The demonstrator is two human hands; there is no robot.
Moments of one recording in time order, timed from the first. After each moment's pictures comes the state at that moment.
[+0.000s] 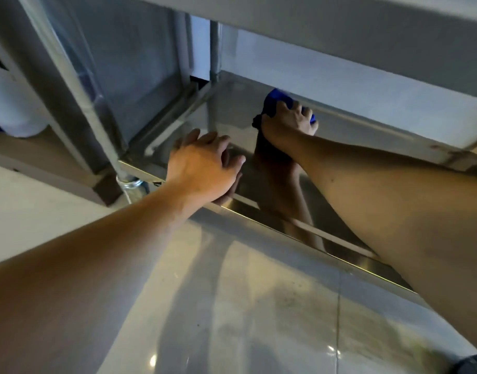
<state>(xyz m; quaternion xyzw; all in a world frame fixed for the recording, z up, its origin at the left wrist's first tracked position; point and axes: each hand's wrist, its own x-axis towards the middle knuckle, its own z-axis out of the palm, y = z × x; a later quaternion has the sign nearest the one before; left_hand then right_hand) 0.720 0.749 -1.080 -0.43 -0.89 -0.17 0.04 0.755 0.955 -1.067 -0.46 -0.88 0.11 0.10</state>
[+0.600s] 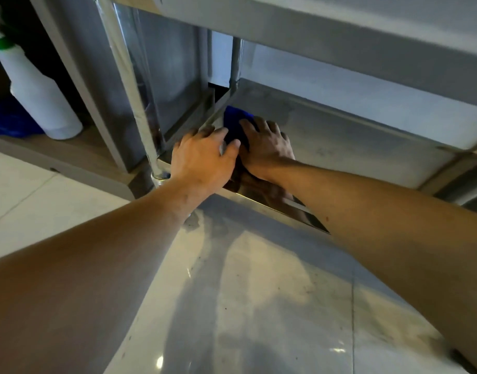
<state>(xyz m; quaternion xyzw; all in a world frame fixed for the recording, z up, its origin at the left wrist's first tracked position) 0.706 0.700 -1.056 -0.37 -0.88 -0.31 0.00 0.755 0.859 -1.083 -0.24 -0.96 0.02 0.12</state>
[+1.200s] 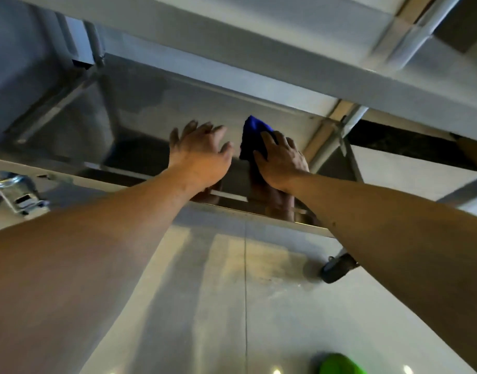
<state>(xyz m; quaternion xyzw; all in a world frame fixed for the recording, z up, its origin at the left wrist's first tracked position) 0.856 0.836 -1.053 -0.54 -0.81 -0.21 -0.04 1.015 0.958 -1.063 -0.45 -0.89 0.04 0.07</state>
